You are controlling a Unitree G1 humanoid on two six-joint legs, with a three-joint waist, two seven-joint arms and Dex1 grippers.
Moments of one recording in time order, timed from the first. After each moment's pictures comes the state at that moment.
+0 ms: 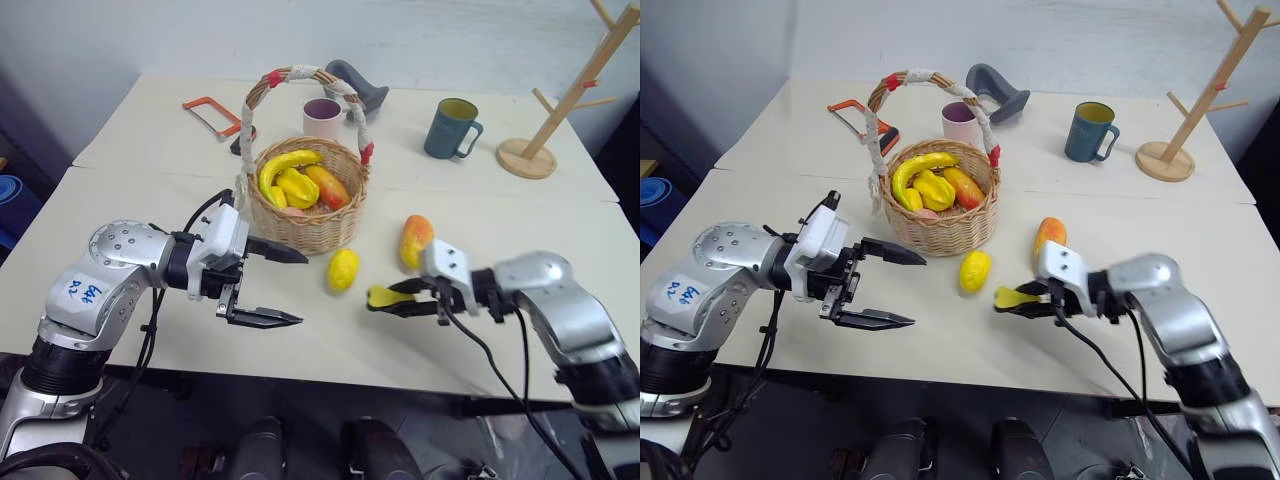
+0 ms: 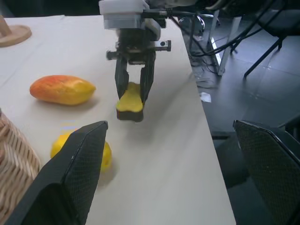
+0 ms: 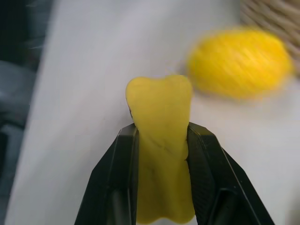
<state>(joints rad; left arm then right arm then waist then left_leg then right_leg) -0.54 0.78 -0.05 -0.29 -0.59 0.52 -1.22 -0.28 -0.79 -0.01 -0.27 0.23 0.61 1.14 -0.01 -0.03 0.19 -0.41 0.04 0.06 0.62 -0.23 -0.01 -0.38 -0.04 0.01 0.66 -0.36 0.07</state>
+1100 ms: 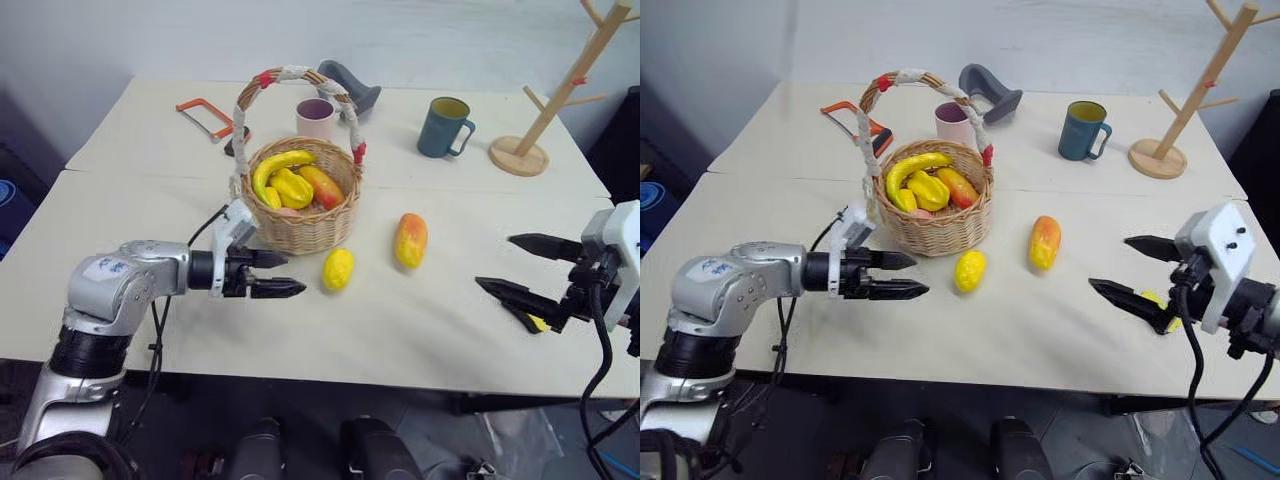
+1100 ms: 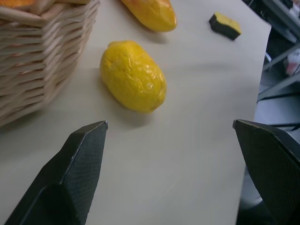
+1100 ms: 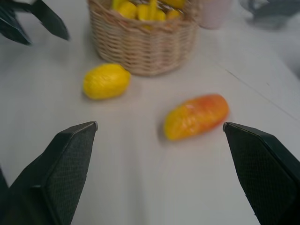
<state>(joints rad) -0.69 0.58 -0.03 -0.16 -0.64 1.31 -0.75 -0.11 -0.90 -0.63 -0.70 0.78 0.97 0.89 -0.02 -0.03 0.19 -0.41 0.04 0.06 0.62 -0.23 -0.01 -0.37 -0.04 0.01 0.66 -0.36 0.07</state>
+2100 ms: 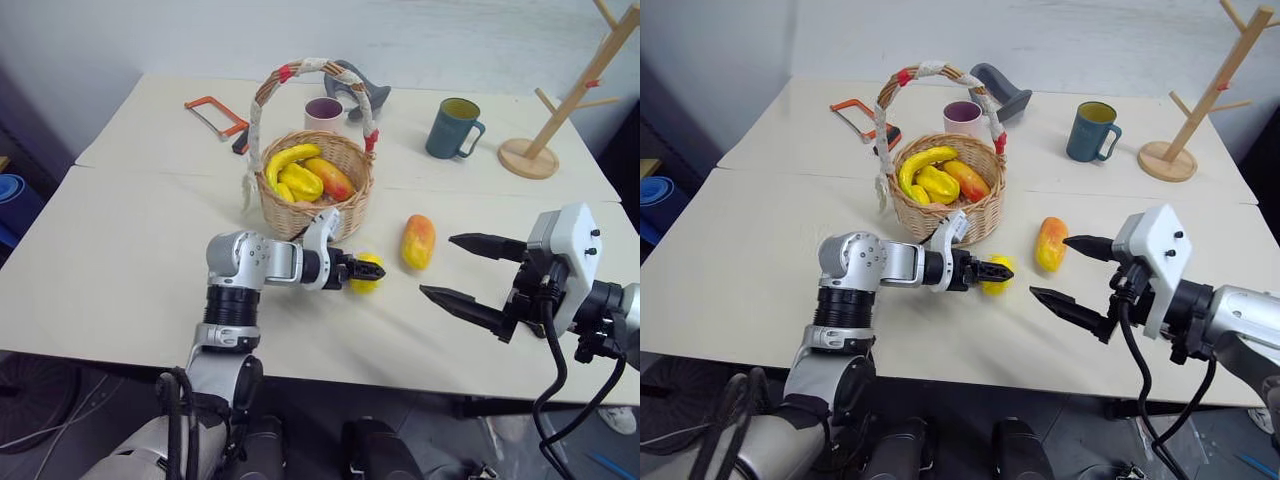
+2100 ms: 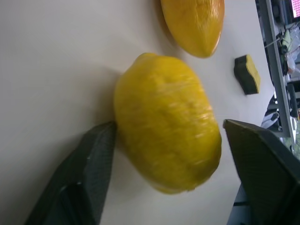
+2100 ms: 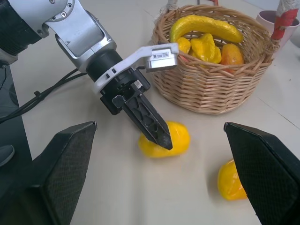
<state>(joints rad) -0.90 -0.01 0.16 0.25 -0.50 1.55 -0.27 -0.11 -0.92 -0.50 -0.80 0.97 0.94 0.63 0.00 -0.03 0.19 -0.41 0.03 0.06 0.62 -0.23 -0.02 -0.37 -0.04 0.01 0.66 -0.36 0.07</state>
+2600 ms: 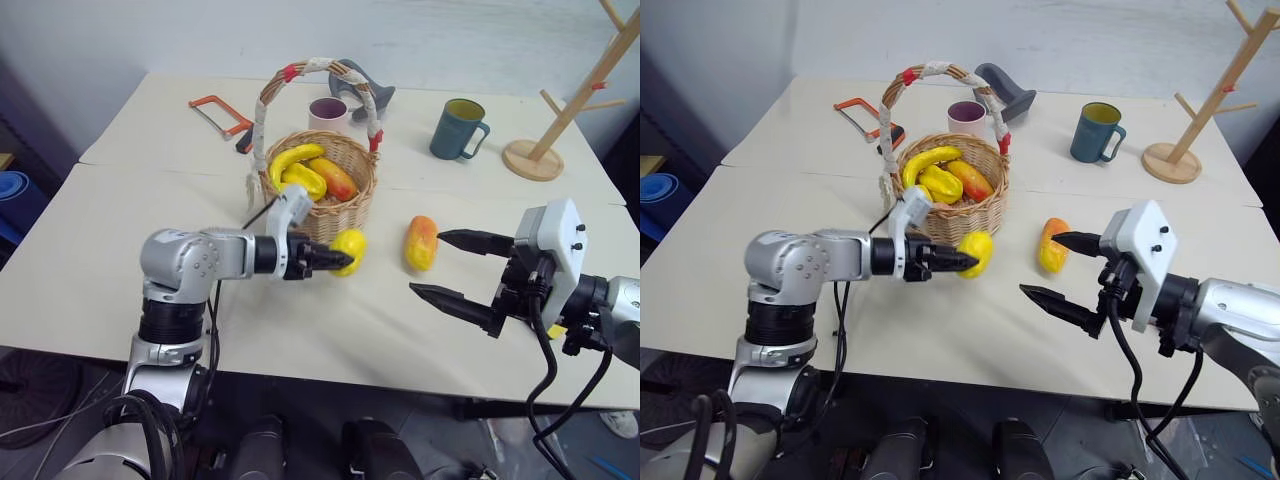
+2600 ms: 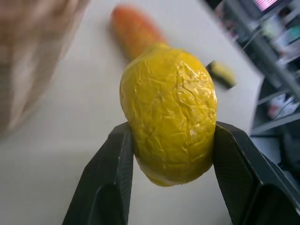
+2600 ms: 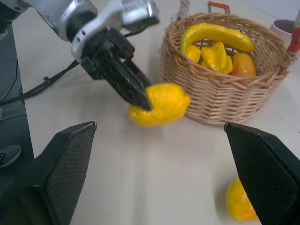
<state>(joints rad) -0.82 0.27 0.12 -0.11 -0.66 1.37 -0.56 -0.18 -0.92 -0.40 -0.77 0.96 0.89 0.62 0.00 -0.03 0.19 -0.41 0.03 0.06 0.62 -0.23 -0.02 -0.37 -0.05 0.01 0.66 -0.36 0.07</state>
